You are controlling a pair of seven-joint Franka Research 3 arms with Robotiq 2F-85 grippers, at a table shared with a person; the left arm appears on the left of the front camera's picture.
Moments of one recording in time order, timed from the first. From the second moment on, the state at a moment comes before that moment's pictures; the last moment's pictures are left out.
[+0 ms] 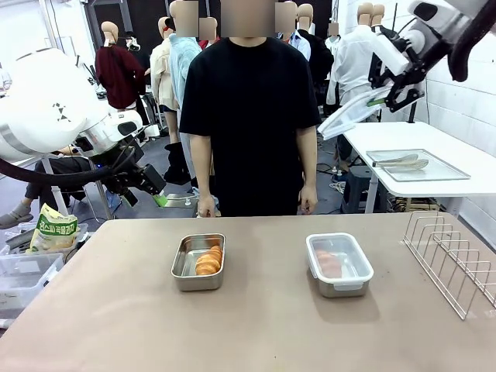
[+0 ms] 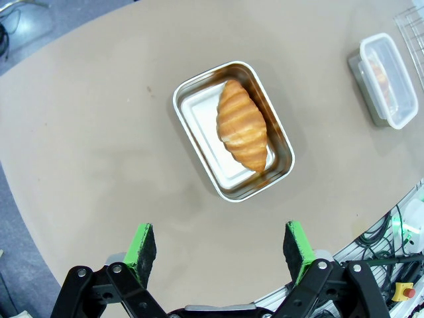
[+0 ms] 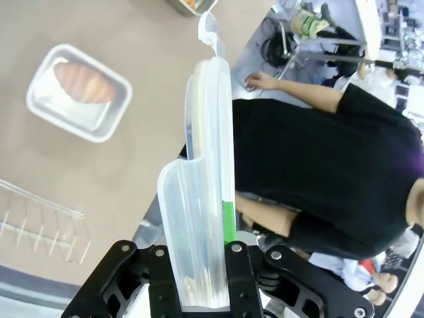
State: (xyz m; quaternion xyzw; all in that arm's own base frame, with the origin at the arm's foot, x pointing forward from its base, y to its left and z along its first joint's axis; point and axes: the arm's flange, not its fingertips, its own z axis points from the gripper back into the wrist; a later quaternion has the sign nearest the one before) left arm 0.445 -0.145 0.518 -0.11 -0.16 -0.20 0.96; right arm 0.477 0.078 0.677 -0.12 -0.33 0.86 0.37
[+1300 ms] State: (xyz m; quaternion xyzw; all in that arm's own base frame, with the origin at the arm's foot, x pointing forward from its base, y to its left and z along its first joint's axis) left arm 0.445 -0.145 0.518 -0.11 -0.16 -0.20 0.96; right arm 0.495 0.091 0.657 -0.11 -0.36 0.86 0.35
